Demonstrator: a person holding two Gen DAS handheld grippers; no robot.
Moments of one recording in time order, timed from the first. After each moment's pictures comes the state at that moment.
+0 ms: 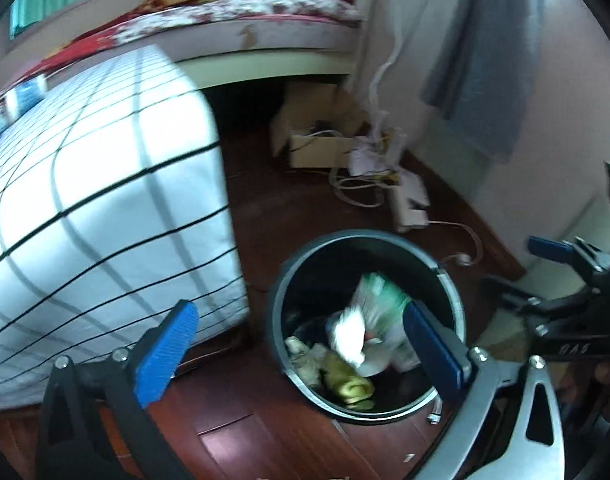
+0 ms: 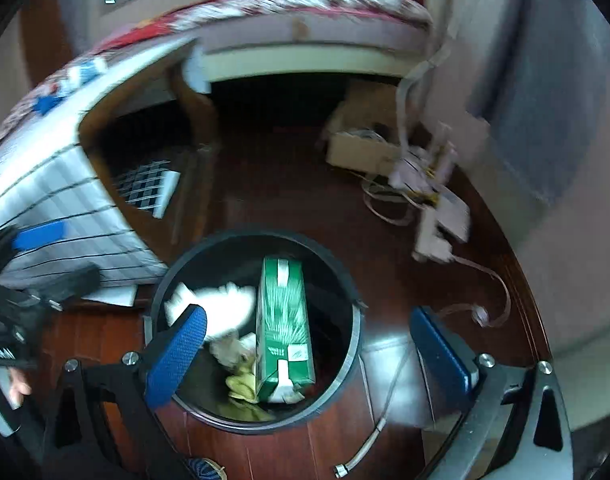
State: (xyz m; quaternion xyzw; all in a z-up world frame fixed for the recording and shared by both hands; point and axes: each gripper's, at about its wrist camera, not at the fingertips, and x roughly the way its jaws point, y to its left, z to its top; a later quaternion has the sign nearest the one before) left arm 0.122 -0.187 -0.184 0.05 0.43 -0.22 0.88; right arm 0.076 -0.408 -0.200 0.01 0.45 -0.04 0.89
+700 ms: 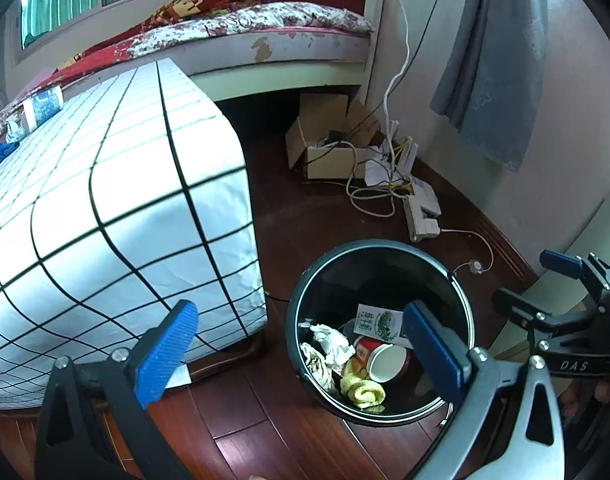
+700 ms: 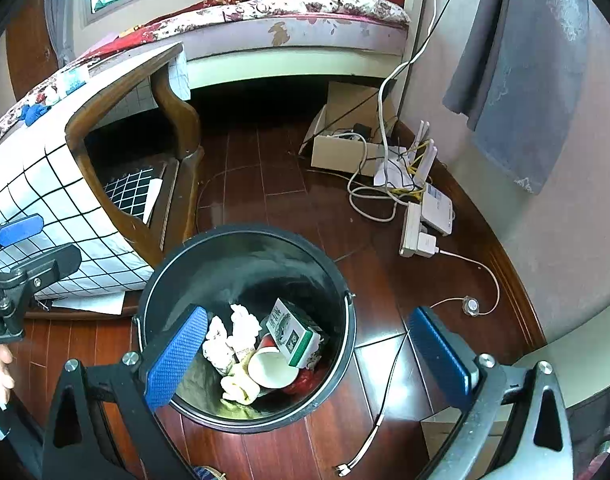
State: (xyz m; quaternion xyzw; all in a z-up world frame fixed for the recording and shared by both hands) left arm 0.115 -0.180 -0.168 0.06 0.40 -0.21 0.89; right arm 0.064 -0.400 -0.192 0.01 0.42 -0.06 0.90
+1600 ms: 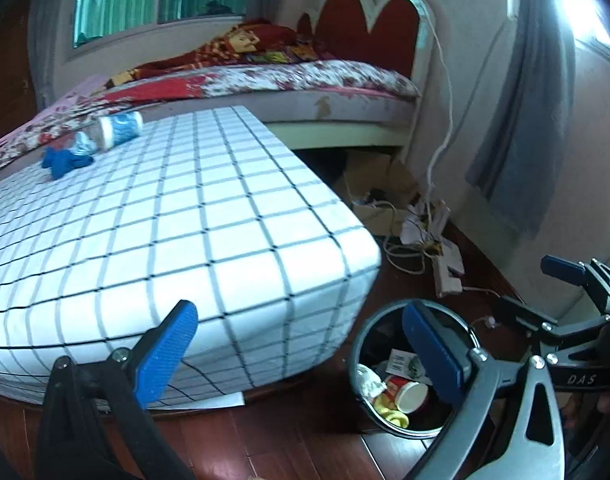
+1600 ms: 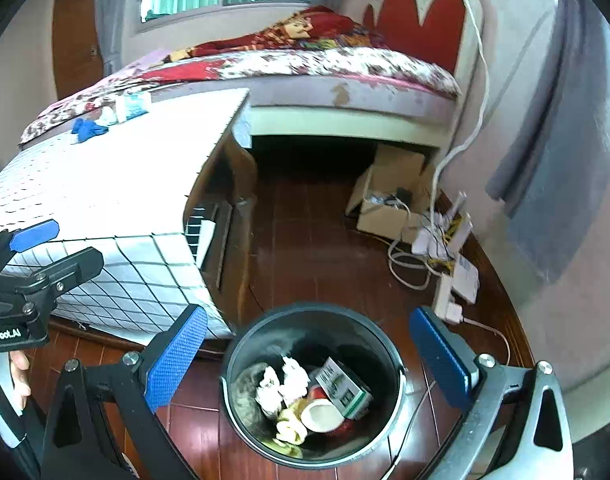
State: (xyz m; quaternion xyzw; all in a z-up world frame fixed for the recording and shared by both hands) left arm 0.119 -0.092 -0.107 0.01 0.34 -0.15 0.93; right arm 0.088 -0.310 -0.110 -0.04 0.36 0.01 0.93
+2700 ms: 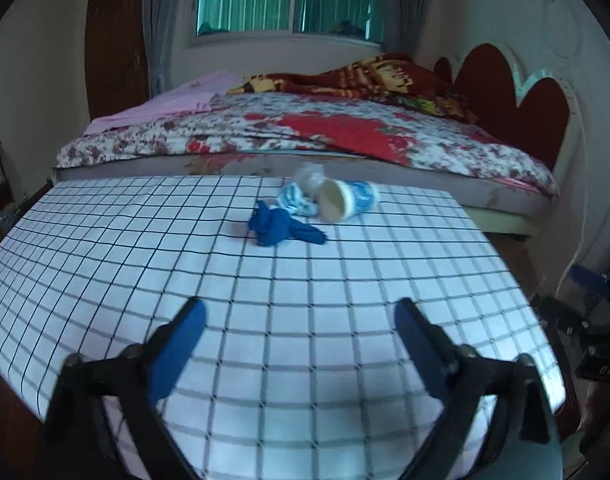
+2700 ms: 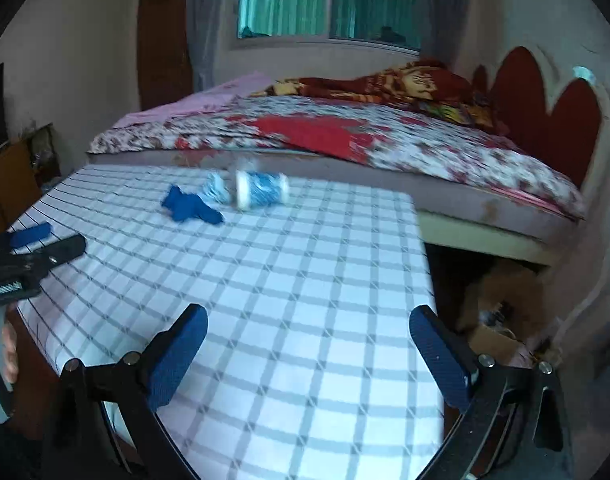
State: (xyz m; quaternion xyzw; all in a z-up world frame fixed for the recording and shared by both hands) left arm 0.258 0.174 -0.032 -0.05 0.33 0.03 0.94; right arm 0.279 -0.074 -0.013 -0.08 0.29 0.17 0.94
